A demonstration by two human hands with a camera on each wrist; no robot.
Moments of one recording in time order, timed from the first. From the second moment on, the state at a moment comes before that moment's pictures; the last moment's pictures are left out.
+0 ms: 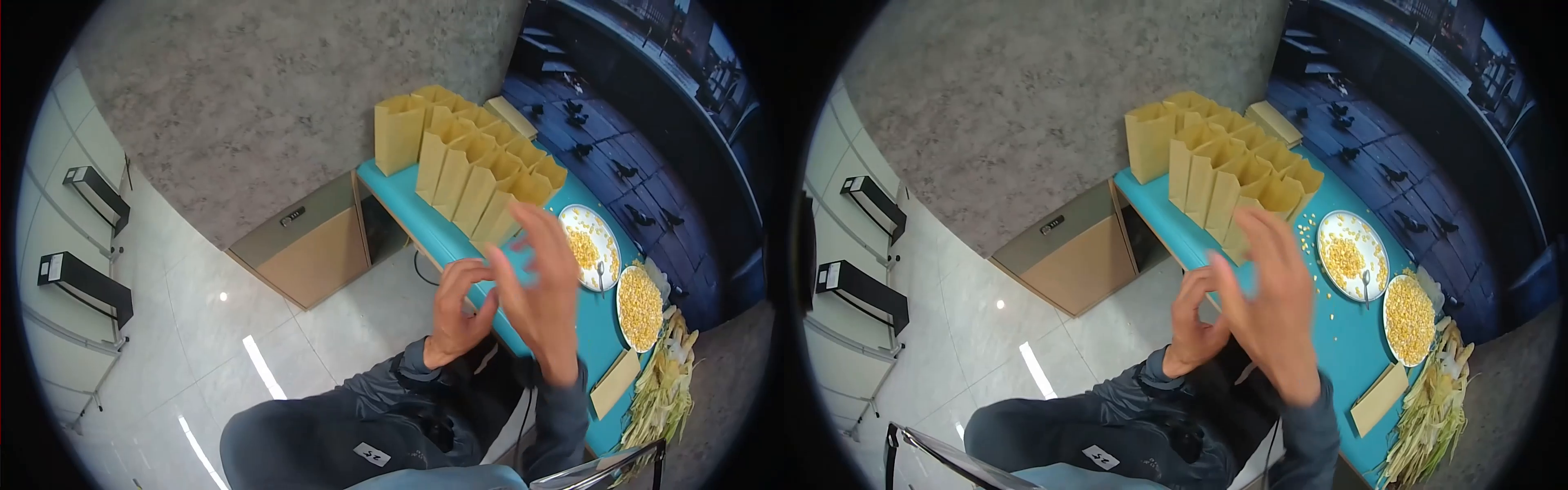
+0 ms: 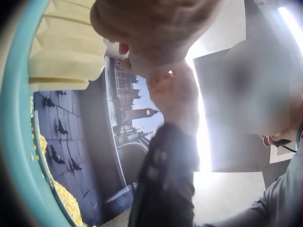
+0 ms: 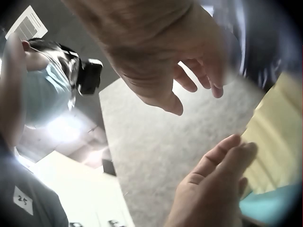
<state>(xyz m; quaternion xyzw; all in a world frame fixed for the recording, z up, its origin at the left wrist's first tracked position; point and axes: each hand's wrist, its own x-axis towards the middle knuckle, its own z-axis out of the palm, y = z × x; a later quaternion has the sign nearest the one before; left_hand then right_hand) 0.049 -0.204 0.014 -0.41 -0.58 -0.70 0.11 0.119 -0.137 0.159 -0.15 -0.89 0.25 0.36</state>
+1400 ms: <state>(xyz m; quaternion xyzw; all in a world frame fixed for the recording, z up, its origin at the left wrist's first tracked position) 0.087 -0.184 -0.045 -0.38 -0.29 -0.80 -0.36 0.214 -0.036 0.139 -0.03 -0.83 0.33 0.45</state>
